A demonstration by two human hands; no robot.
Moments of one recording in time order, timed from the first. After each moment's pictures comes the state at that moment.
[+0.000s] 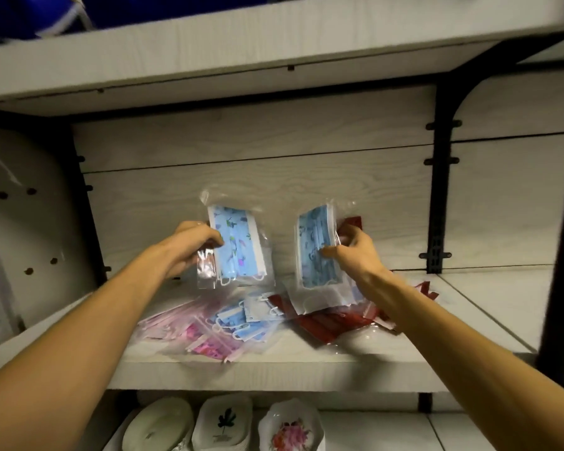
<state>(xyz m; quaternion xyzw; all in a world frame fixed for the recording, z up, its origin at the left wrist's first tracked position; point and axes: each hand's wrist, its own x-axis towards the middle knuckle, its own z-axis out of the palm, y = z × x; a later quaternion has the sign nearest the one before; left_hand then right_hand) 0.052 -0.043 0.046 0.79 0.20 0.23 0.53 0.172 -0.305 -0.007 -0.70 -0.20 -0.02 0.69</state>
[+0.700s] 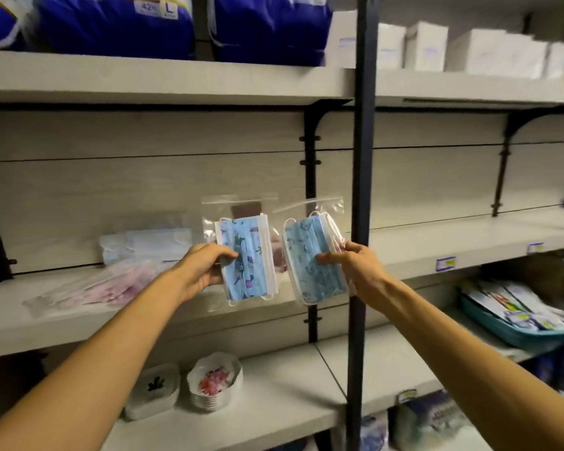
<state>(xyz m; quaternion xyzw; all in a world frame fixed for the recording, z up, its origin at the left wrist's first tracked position) -0.043 -0.225 -0.013 0.71 0.02 0.05 0.70 -0.018 -0.514 -0.037 -0.68 -0.11 0.00 0.72</state>
